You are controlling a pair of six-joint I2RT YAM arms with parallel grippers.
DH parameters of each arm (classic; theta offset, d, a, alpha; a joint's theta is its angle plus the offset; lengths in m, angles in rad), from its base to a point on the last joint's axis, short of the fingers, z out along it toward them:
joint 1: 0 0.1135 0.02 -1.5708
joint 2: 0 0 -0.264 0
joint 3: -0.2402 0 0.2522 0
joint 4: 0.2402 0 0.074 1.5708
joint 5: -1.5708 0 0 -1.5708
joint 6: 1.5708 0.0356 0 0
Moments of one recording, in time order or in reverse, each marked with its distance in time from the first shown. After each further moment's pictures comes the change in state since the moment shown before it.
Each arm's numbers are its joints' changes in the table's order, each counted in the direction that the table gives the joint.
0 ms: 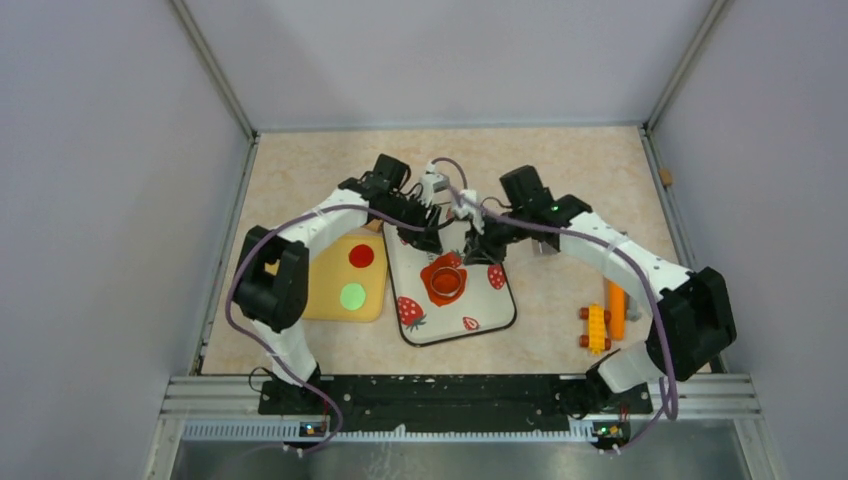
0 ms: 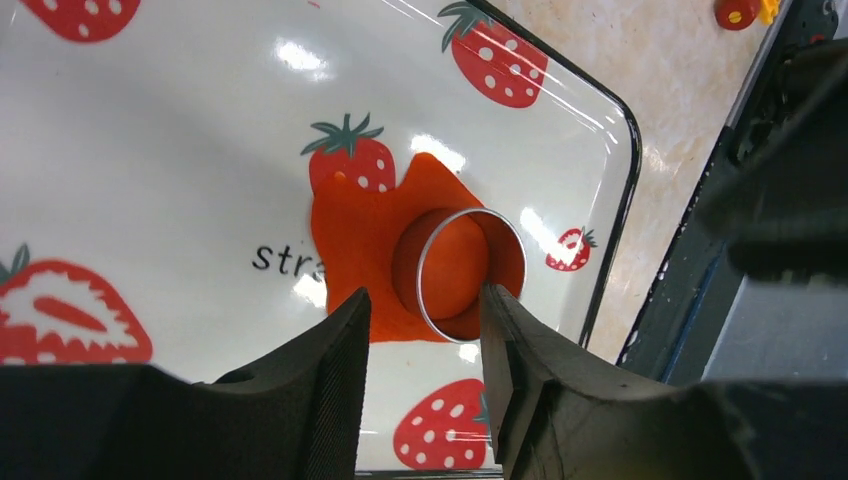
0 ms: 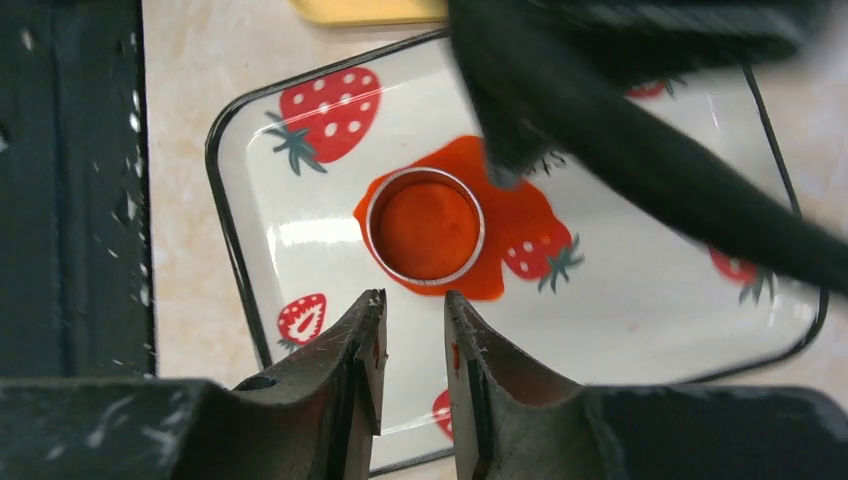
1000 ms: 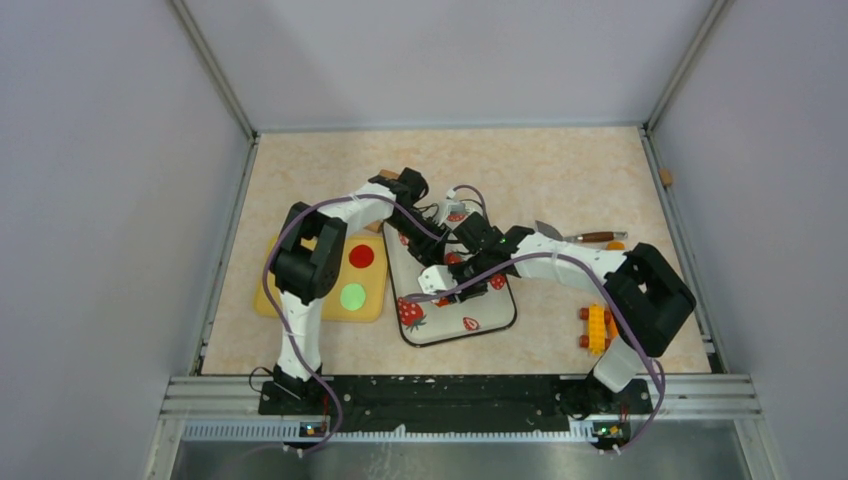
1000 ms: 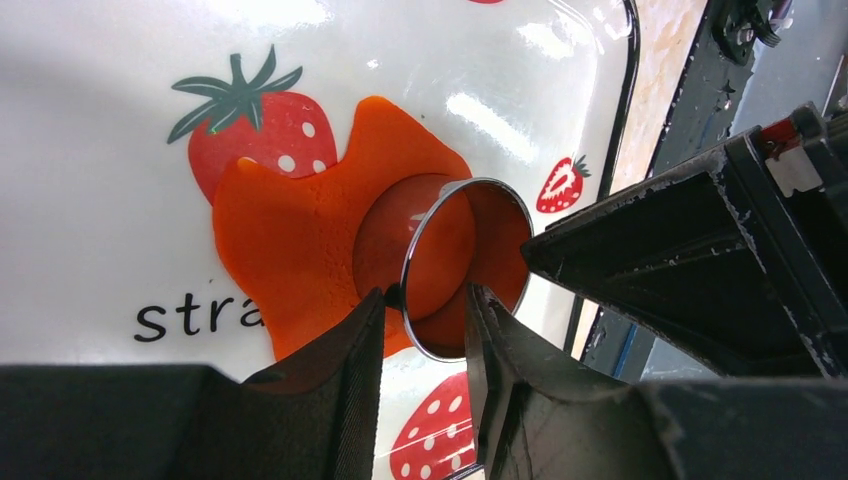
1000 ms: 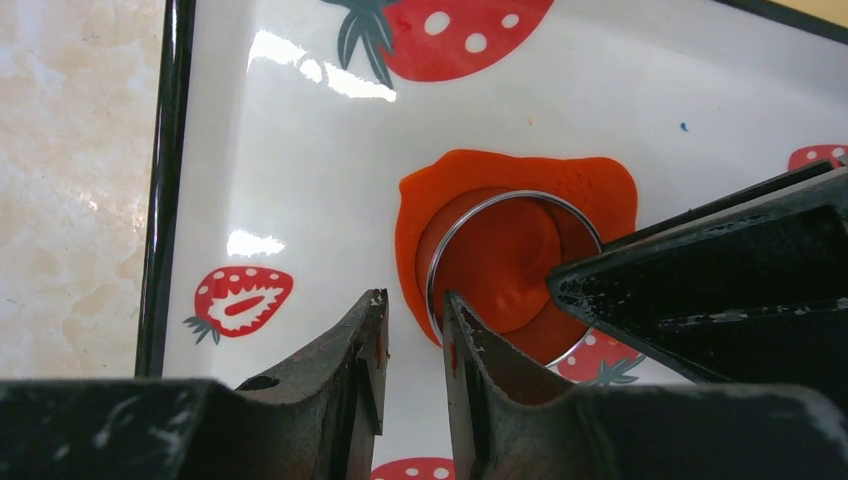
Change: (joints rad) left arm -0.029 0.320 -0.214 0.318 -0.153 0.276; right arm 0.294 0.185 0.109 -0.037 -0.236 -0.616
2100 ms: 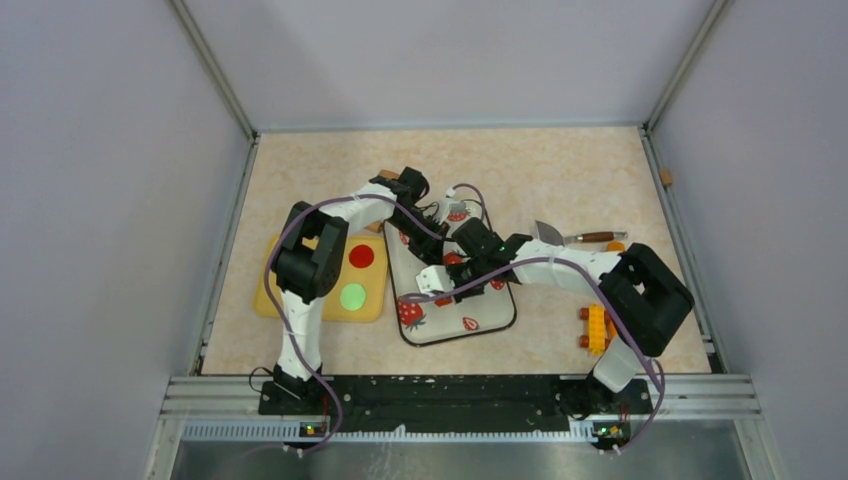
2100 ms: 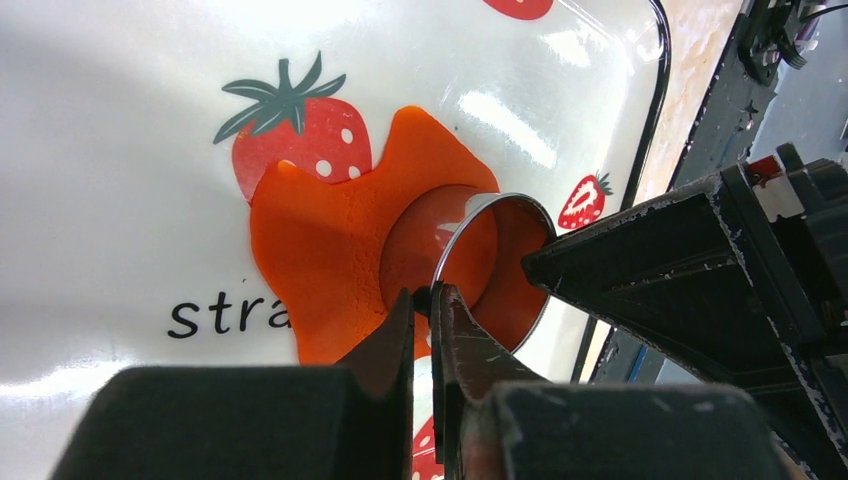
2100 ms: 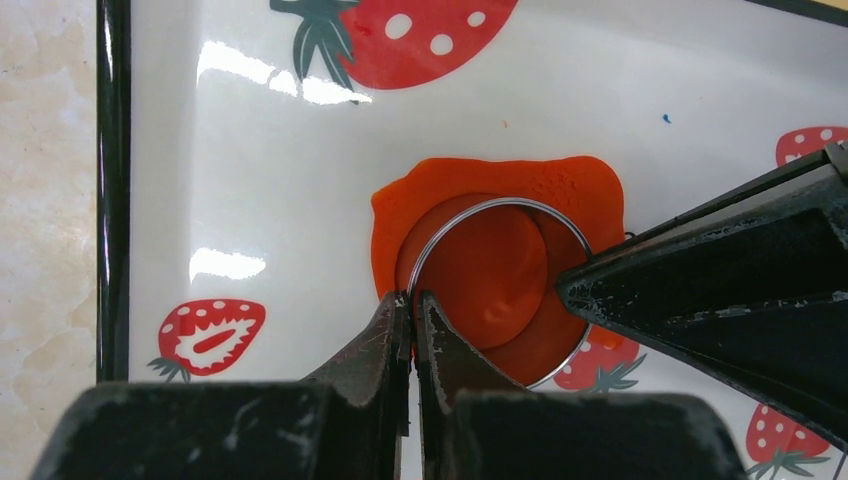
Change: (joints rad) left arm -0.003 0.014 -0.002 -0.044 0.037 -0.044; right arm 0.012 0.010 0.065 -0.143 -0.041 0.075
